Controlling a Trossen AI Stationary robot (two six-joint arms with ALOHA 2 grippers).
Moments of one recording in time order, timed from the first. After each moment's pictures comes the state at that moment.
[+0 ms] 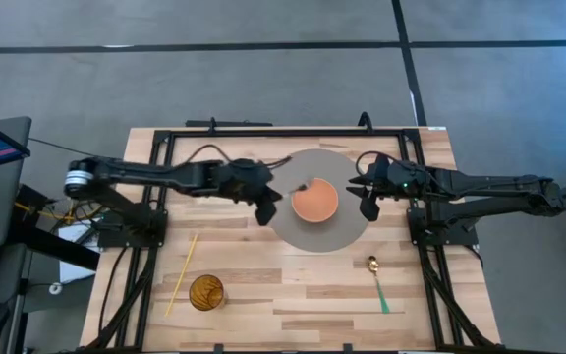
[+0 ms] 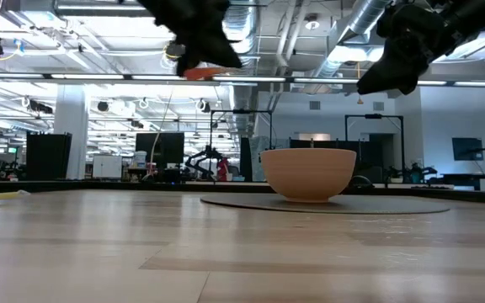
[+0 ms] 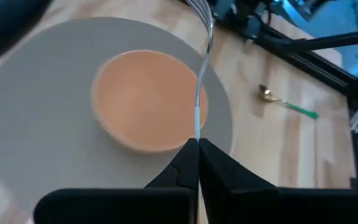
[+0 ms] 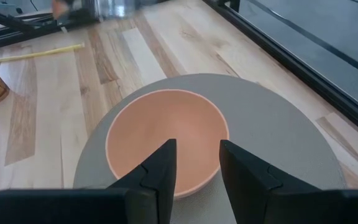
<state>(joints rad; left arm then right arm) 0.03 1.49 1.14 -0.29 -0.05 -0.39 -0.12 0.76 0.56 -0.34 0.21 0.21</state>
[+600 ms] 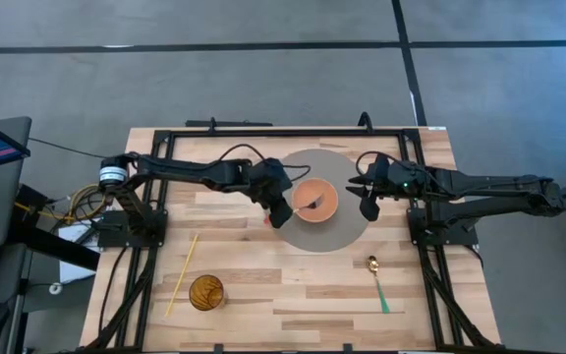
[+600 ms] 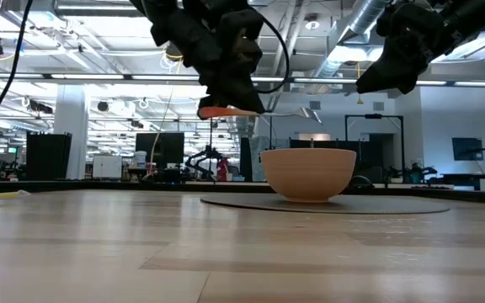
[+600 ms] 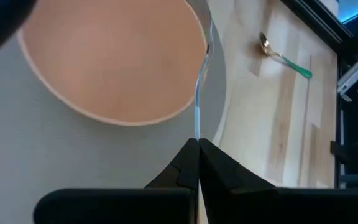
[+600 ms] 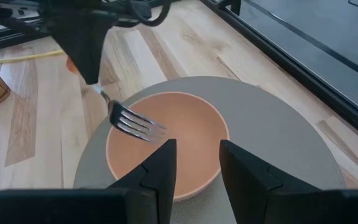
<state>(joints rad) 0.11 1.73 1.22 -0.32 0.24 -0.41 -0.12 0.76 0.56 -0.34 0.21 0.20</state>
